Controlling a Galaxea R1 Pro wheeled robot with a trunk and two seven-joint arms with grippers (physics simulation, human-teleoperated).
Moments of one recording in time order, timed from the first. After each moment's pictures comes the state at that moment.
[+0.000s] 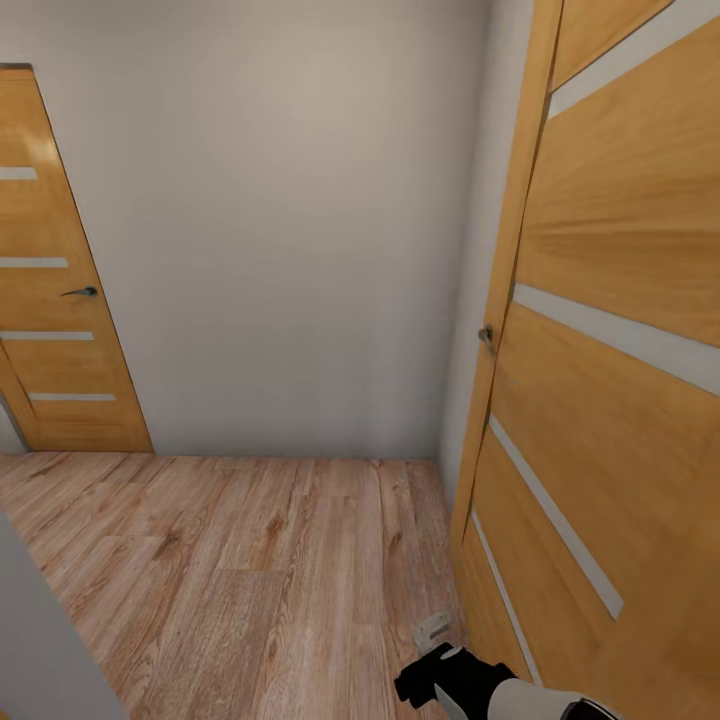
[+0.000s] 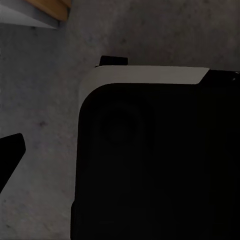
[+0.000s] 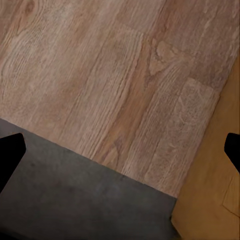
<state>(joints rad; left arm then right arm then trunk) 0.00 0.01 0.01 -0.15 0.07 -0.01 0.01 -0.66 0.17 0.66 0.03 -0.29 0.11 0.05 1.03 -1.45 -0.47</state>
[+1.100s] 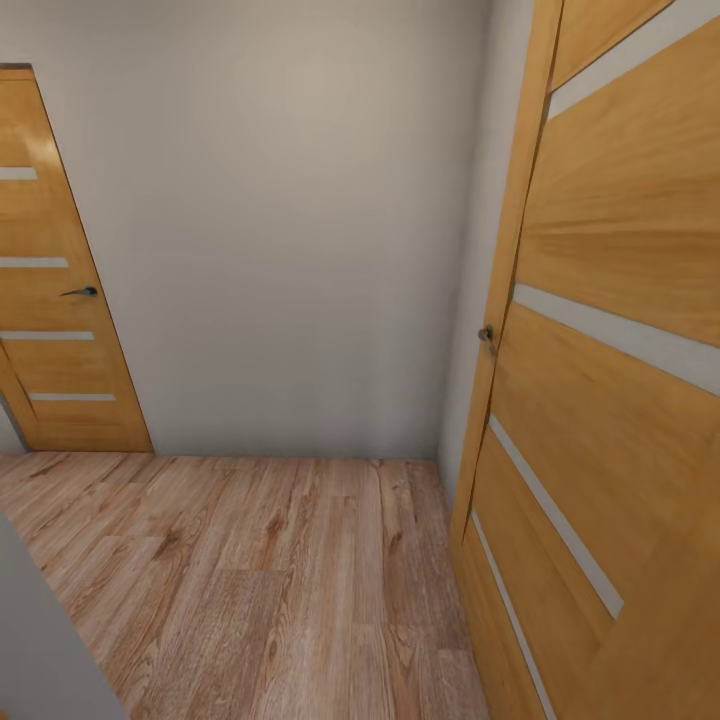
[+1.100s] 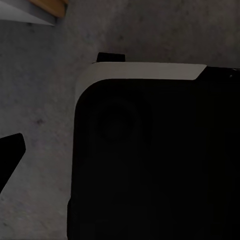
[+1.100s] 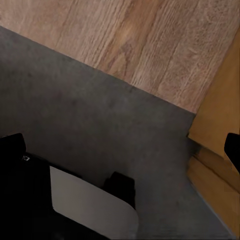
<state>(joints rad) 0.00 0.00 0.02 -0.14 0.07 -0.02 0.01 -0.36 0.00 0.66 0.03 -0.29 -0.08 0.17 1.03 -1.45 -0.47</state>
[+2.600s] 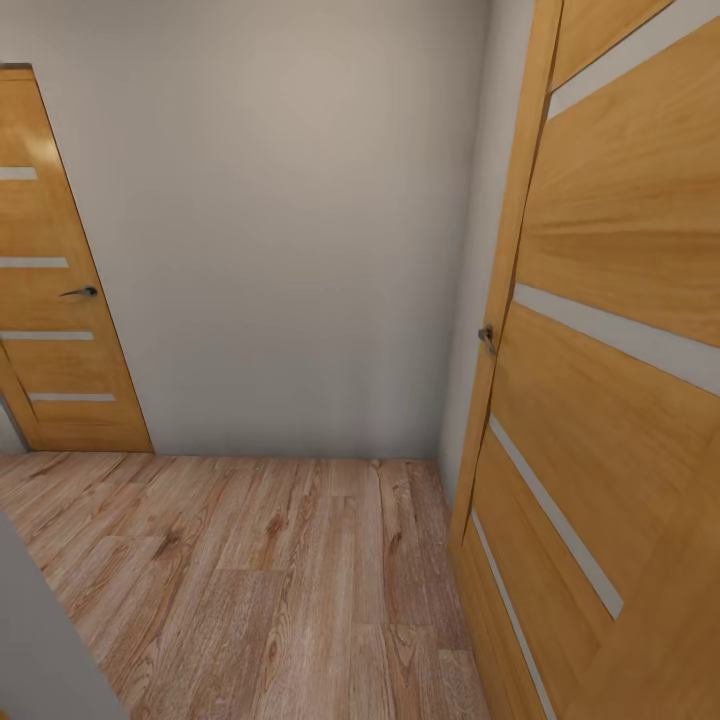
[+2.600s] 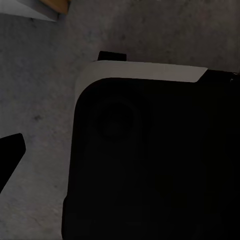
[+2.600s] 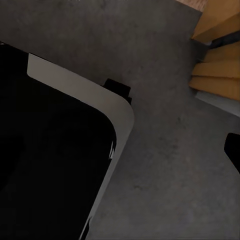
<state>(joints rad) 0.00 0.00 0.02 -0.14 0.12 -0.02 0.01 -0.13 -0.13 0.66 0.03 -0.31 -0.18 0.22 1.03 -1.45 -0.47</state>
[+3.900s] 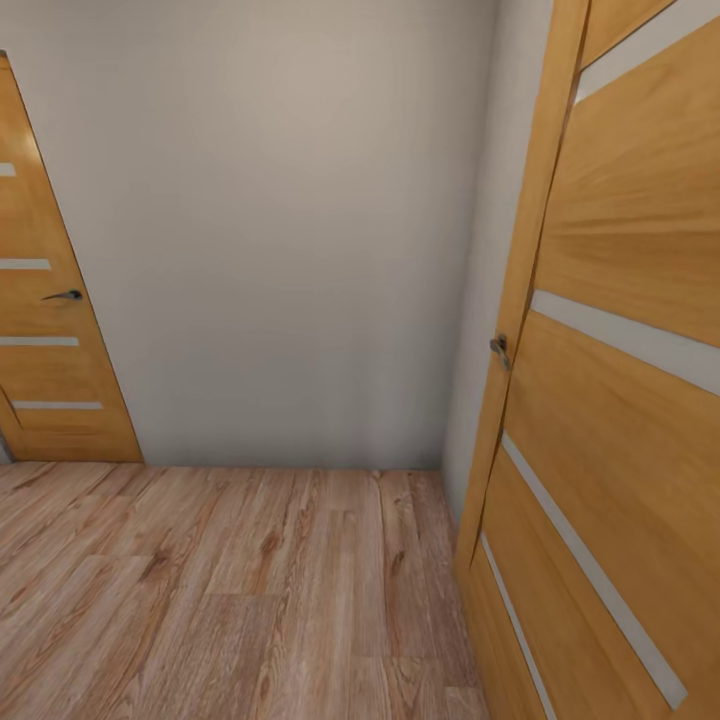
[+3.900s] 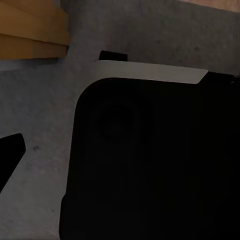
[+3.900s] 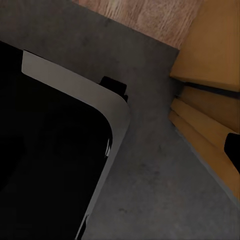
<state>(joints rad) 0.00 0.01 0.02 -0.14 0.14 -0.02 0.01 -0.13 -0.13 0.66 0.03 -0.30 -0.17 0.21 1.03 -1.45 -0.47</state>
